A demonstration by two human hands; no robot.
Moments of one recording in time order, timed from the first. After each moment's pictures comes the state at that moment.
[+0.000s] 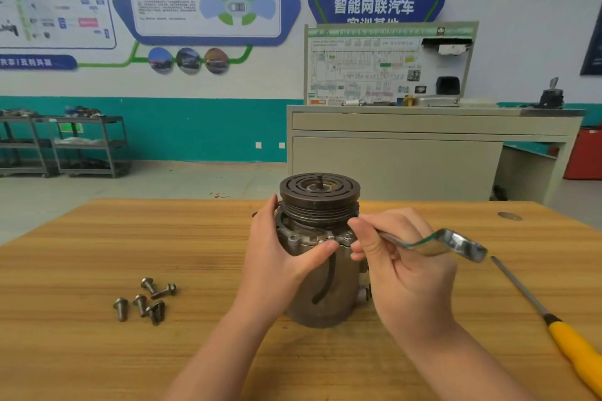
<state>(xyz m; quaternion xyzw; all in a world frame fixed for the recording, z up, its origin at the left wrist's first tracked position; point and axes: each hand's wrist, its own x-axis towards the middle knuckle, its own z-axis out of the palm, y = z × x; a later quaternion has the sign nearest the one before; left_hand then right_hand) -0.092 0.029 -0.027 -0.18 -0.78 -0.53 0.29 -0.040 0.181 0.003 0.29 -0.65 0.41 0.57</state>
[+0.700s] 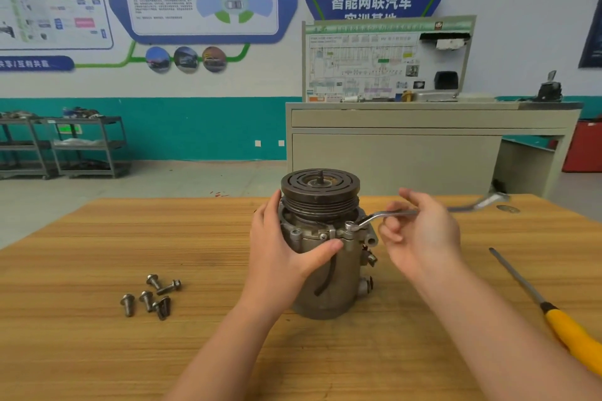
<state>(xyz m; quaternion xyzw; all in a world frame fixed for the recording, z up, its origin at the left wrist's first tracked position) -0.089 0.030 -0.031 -0.17 -0.79 -0.51 0.29 -0.067 0.199 0.031 -0.05 -0.37 0.90 0.20</state>
